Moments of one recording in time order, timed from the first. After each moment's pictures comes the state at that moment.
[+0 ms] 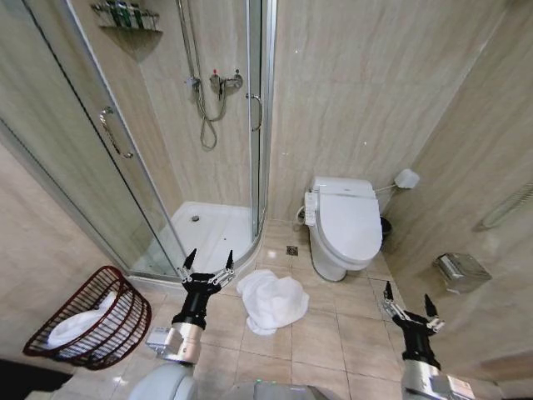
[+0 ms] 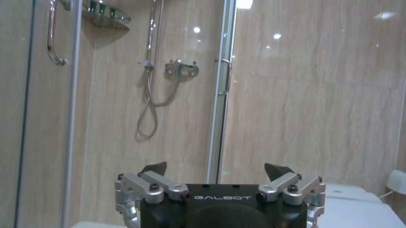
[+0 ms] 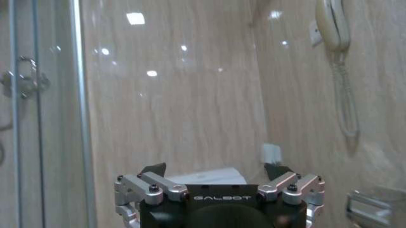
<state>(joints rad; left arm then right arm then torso) 1.87 -1.61 -0.44 -2.48 0.01 0.03 0.05 -1.79 1.61 0.89 2.05 0.37 0.39 -0.13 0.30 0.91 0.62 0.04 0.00</state>
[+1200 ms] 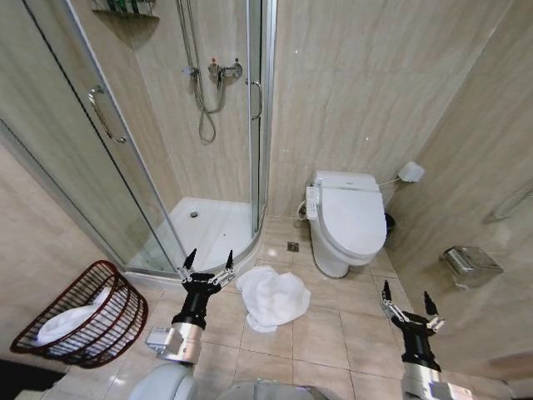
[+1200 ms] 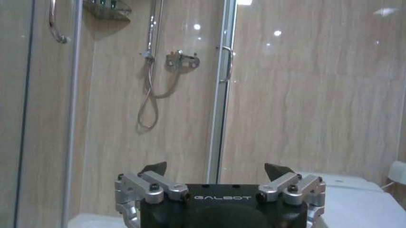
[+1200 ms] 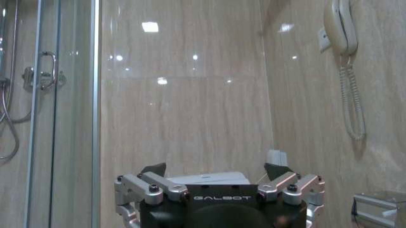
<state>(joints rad) 1.87 -1.61 -0.44 -2.48 0.01 0.03 0.05 -1.82 1.61 0.90 2.05 0.34 0.47 -0.16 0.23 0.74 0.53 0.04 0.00</state>
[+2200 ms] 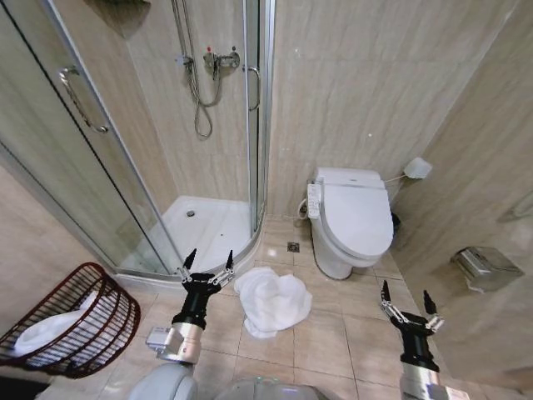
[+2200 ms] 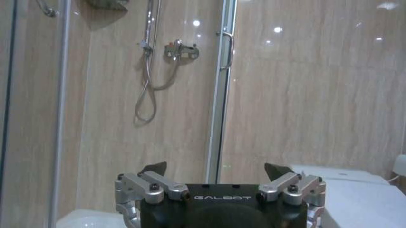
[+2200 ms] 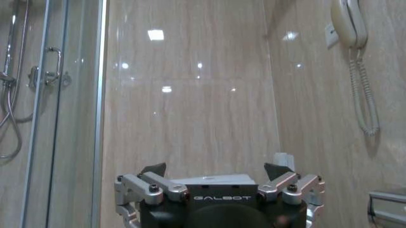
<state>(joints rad) 1.87 -1.61 -0.44 -2.48 0.01 0.03 0.05 -1.81 1.61 0.89 2.01 0.34 0.54 -0.19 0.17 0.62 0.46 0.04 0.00</state>
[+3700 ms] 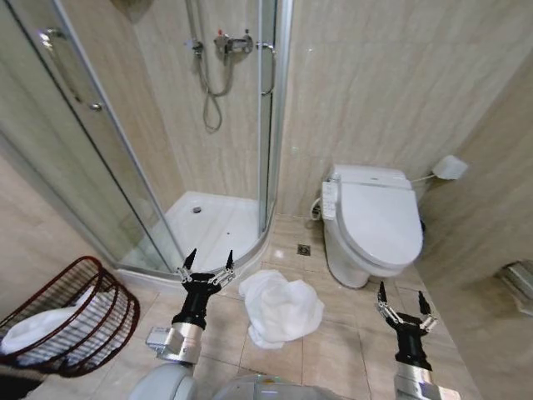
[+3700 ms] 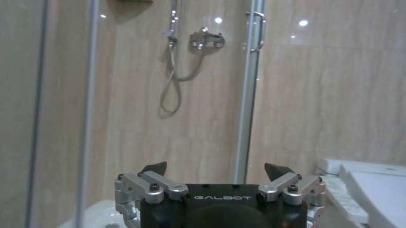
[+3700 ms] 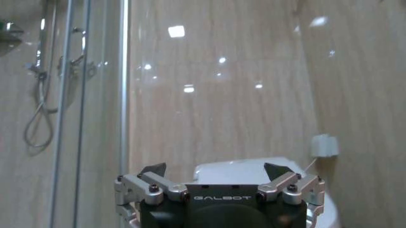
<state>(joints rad) 1.87 -1.61 -0.44 -2.48 0.01 0.03 0.05 -1.76 1.61 0.89 1.92 0.36 0.60 -0.23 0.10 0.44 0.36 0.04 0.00</state>
